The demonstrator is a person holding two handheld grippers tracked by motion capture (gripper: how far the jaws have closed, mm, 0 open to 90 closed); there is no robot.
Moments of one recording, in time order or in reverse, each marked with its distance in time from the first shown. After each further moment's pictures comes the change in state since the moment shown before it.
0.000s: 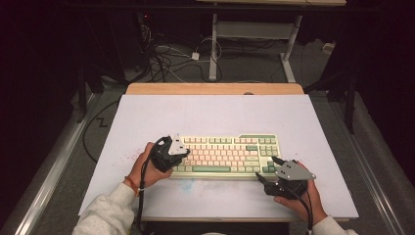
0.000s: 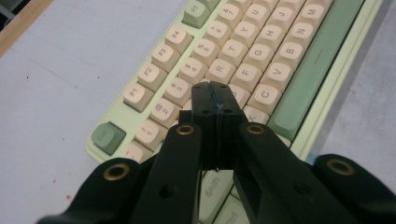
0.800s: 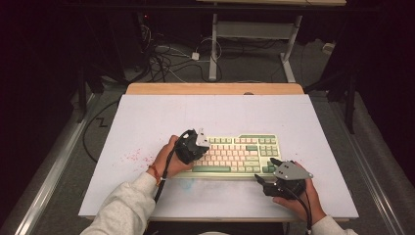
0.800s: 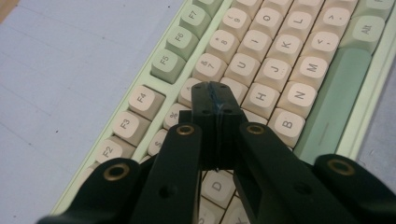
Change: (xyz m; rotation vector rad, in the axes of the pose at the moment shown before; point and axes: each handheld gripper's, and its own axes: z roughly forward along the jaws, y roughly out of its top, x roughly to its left) left arm -0.005 0.044 0.046 0.049 -0.062 0.030; right arm 0.001 -0.003 0.005 0.028 0.022 -0.004
